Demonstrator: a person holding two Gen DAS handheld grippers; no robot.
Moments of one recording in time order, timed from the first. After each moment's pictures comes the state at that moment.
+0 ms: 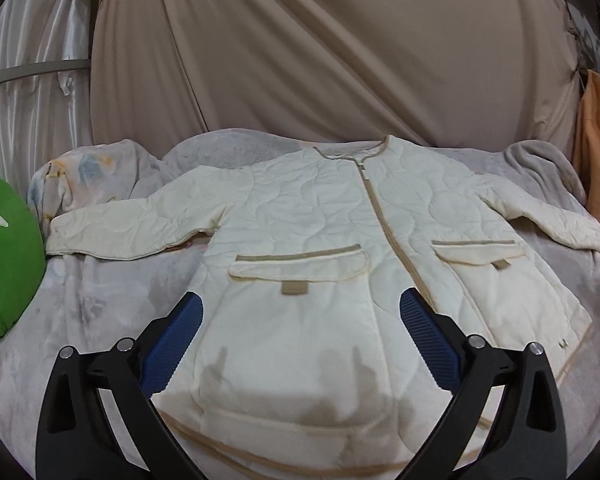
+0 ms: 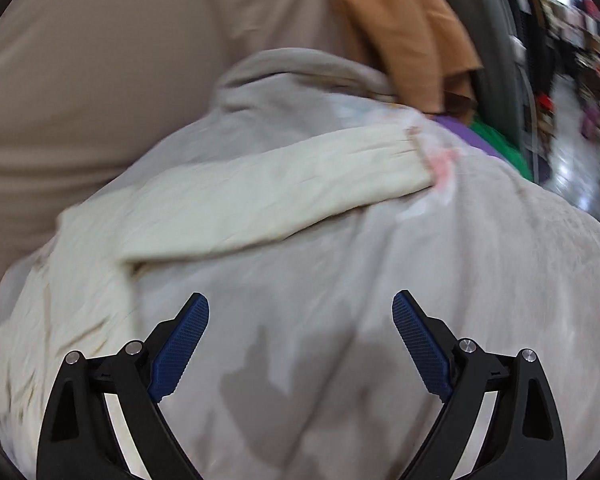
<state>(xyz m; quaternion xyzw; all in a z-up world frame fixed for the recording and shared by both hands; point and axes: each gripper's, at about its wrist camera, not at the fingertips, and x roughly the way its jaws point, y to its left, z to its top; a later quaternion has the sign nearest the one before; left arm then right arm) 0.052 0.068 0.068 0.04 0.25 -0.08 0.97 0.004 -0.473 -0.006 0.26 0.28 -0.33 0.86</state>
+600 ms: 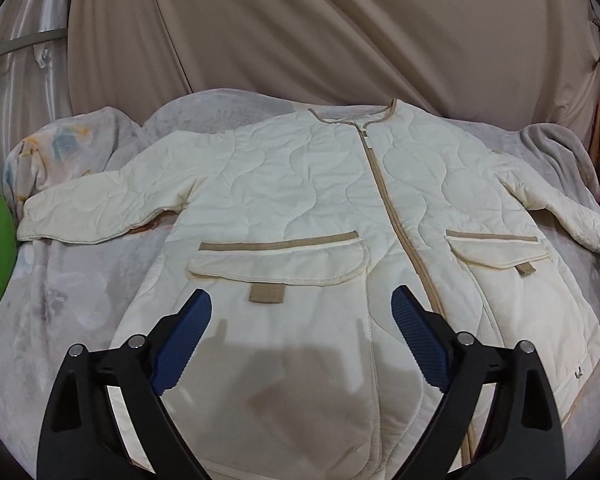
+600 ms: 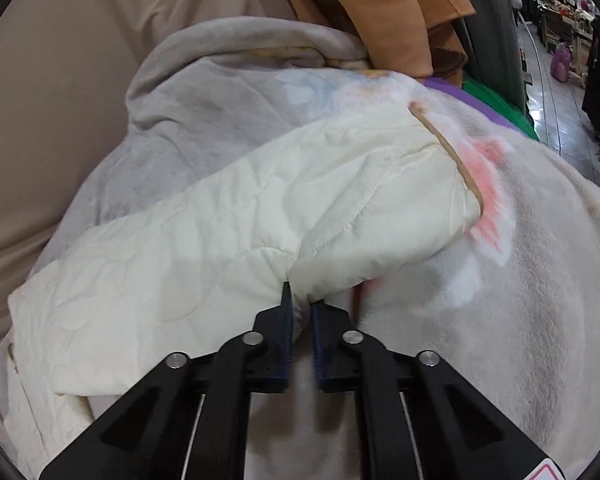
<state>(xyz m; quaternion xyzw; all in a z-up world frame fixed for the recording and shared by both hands) 0.106 0.041 0.043 0.03 0.31 -0.08 0.95 0.091 -0.556 -0.028 0.33 0.29 -0.36 0.83</state>
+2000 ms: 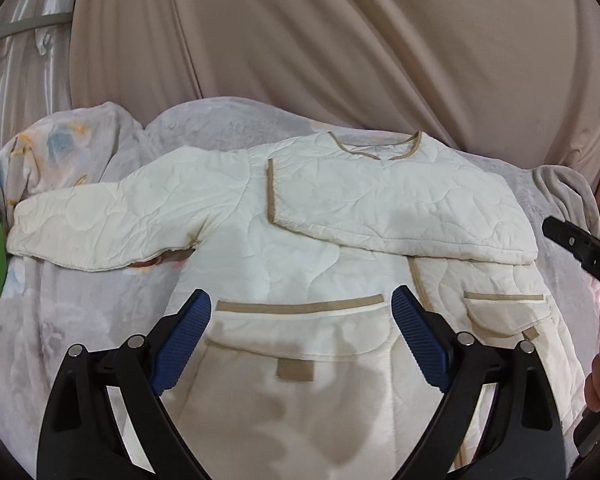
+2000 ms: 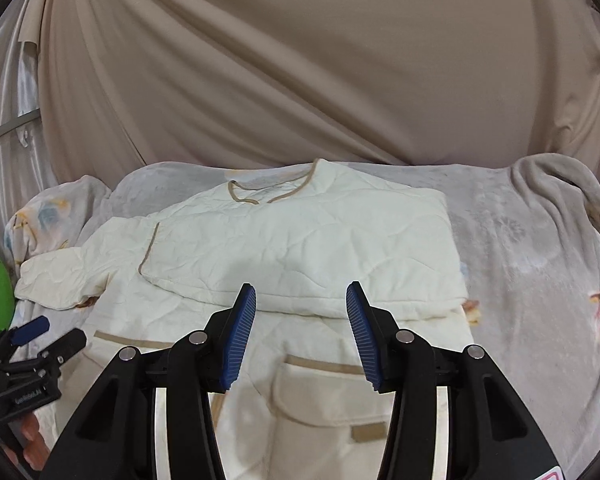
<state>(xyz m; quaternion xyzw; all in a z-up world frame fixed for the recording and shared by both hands) 0.162 0.060 0.076 -0.01 0.31 -0.08 0.95 0.190 -0.194 0.067 0.05 0.27 -0.04 0.96</state>
